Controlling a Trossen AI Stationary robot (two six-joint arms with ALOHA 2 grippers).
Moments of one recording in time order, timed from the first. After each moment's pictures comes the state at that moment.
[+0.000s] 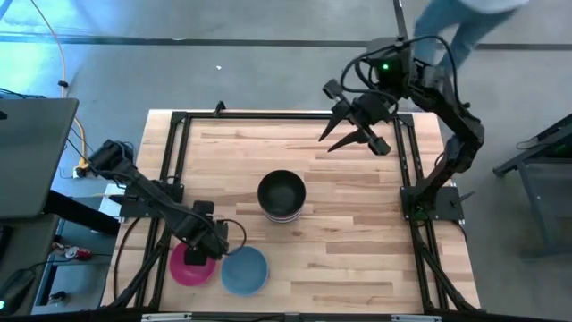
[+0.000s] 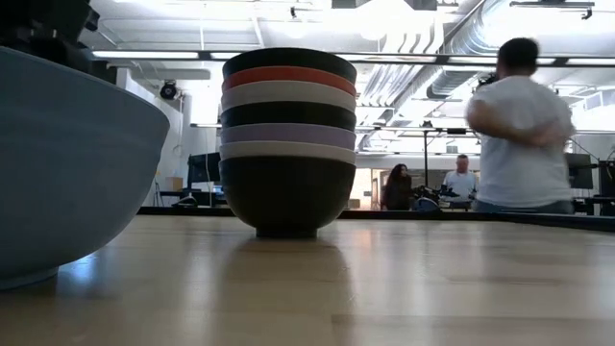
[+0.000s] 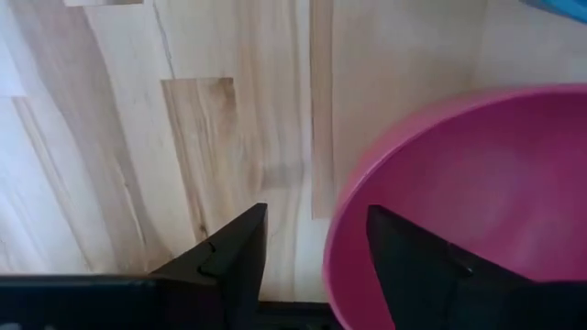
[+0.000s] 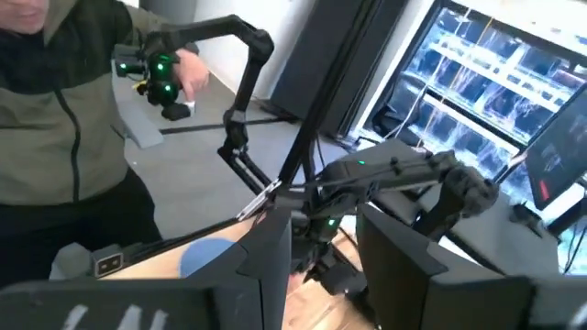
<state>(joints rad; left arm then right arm) -0.53 1.50 1.04 -1.21 -0.01 -0.60 -0.29 1.66 2.36 -1.04 -0.96 -0.72</state>
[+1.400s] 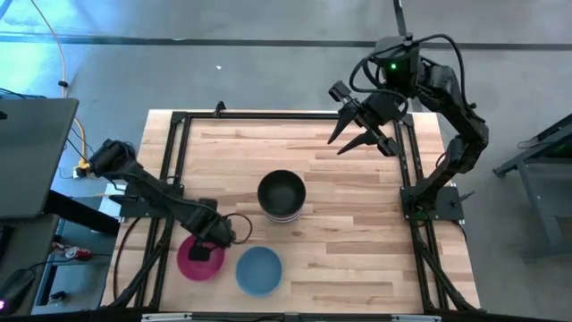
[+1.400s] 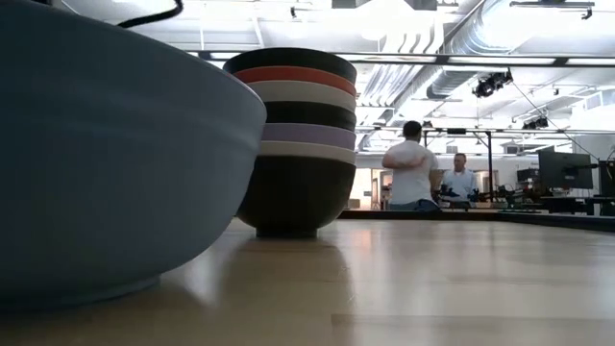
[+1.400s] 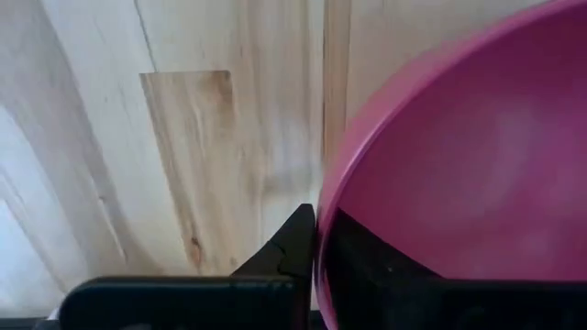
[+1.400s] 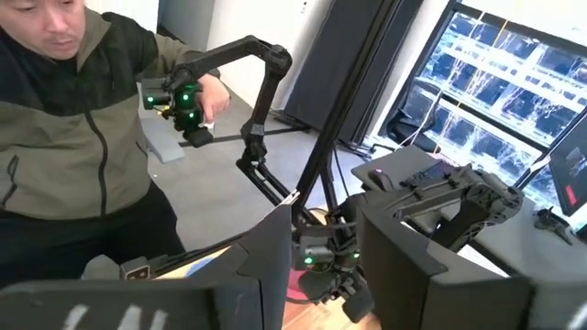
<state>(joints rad) -0.41 1.50 0.95 -1.13 0.08 -0.49 -0.29 1.64 2.36 -1.06 -1.01 -0.69</state>
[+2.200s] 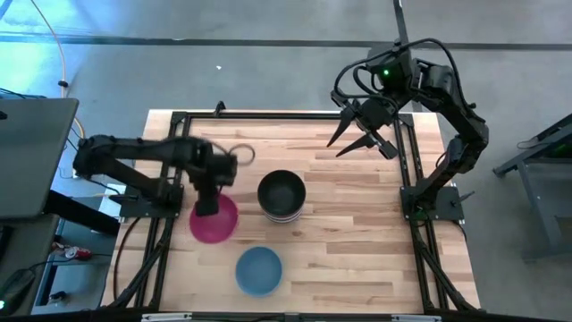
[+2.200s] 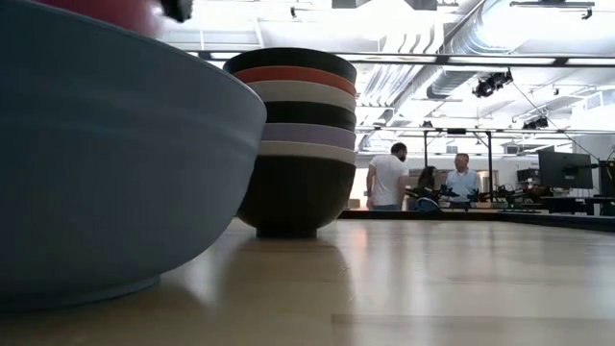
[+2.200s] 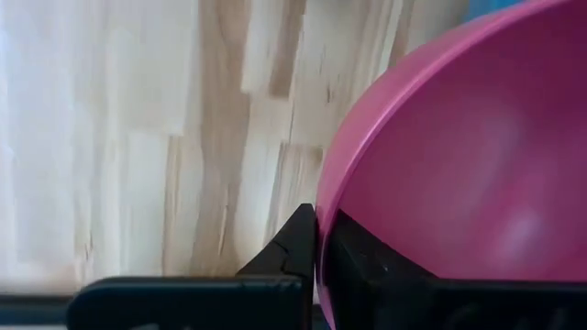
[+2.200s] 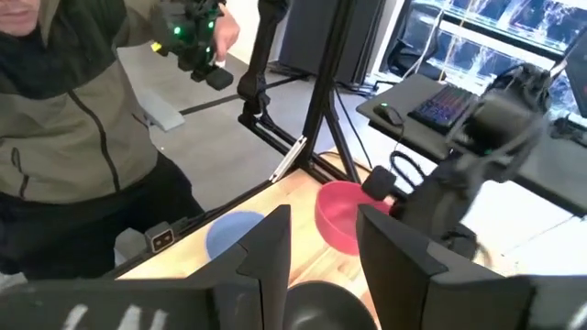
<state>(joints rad) 0.12 1.30 1.25 -1.42 0.17 -0.18 -0.29 1.64 2.36 -1.24 -0.89 -0.67</state>
